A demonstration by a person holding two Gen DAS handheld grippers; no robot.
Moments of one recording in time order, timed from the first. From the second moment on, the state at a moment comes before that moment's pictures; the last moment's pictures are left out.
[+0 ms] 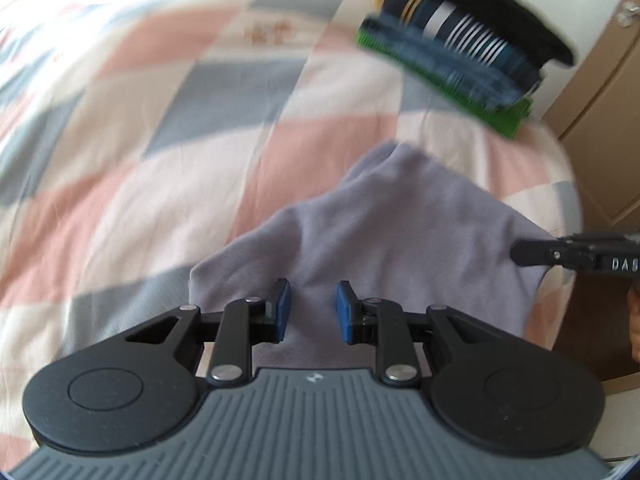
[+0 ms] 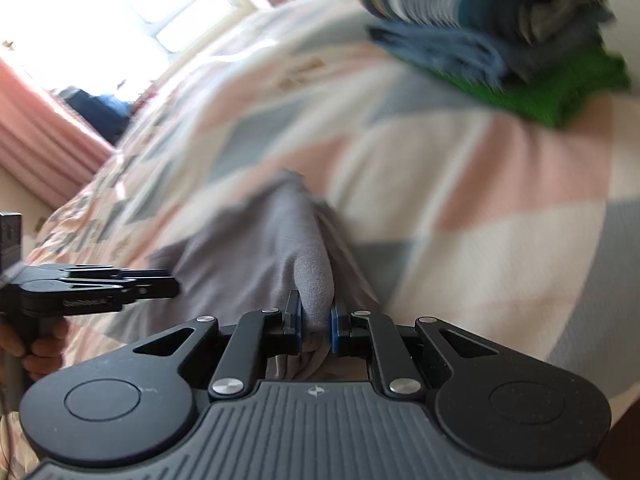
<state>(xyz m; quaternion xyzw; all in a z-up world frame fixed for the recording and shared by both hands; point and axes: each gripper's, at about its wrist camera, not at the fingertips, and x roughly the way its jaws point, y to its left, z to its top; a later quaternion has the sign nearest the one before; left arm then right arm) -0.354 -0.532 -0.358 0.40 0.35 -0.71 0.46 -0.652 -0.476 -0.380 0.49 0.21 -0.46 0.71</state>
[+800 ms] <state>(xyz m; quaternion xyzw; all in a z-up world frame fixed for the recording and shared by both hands) -0.378 -0.549 -0.354 0.45 0.35 -0.67 0.47 -0.656 -0.470 -0.384 0.48 0.21 -0.49 0.70</state>
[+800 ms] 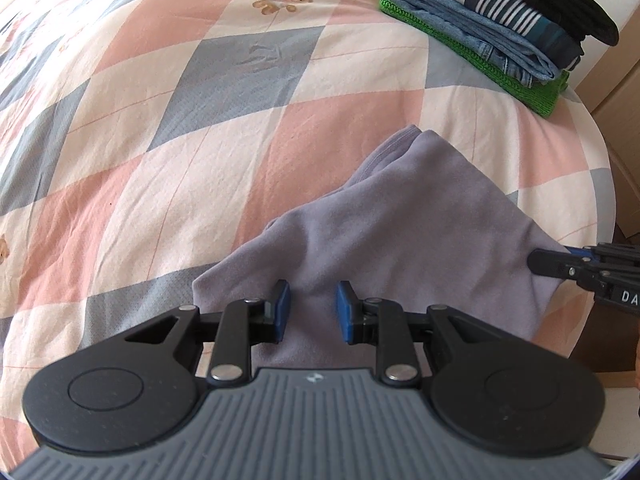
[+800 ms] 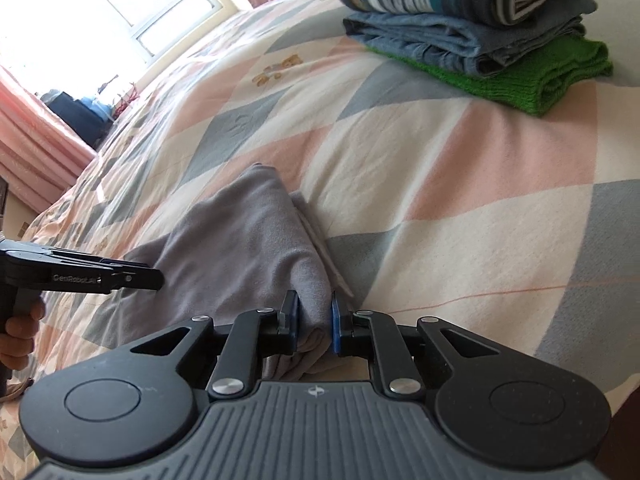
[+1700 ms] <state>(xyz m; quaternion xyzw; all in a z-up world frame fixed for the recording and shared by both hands) -0.333 -0.540 -0.391 0.30 0.34 -0.69 0.56 -0.599 -0.576 -0.409 0.37 0.24 -0.41 0.80</state>
